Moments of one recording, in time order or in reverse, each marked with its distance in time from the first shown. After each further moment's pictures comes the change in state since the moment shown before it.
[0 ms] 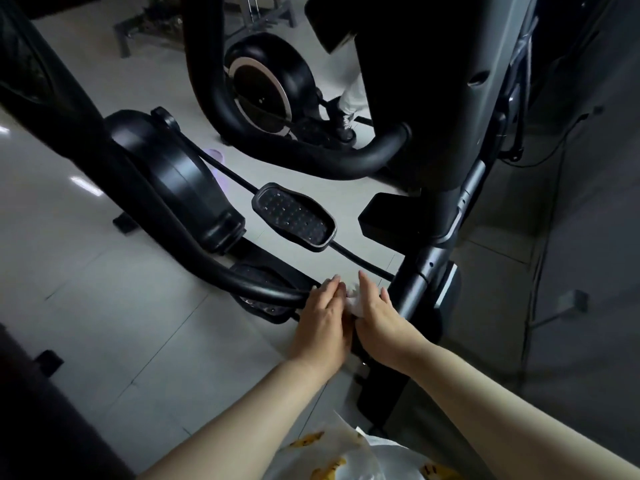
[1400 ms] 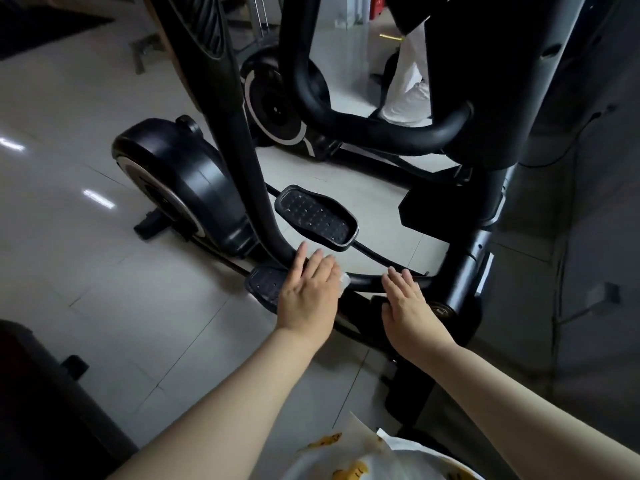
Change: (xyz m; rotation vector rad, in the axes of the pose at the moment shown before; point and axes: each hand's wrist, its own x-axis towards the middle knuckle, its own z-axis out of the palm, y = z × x) left_hand -0.015 -0.069 -0.081 0.625 0.220 0.231; right_hand 0.005 -0.024 0.065 -0.227 0.261 0.057
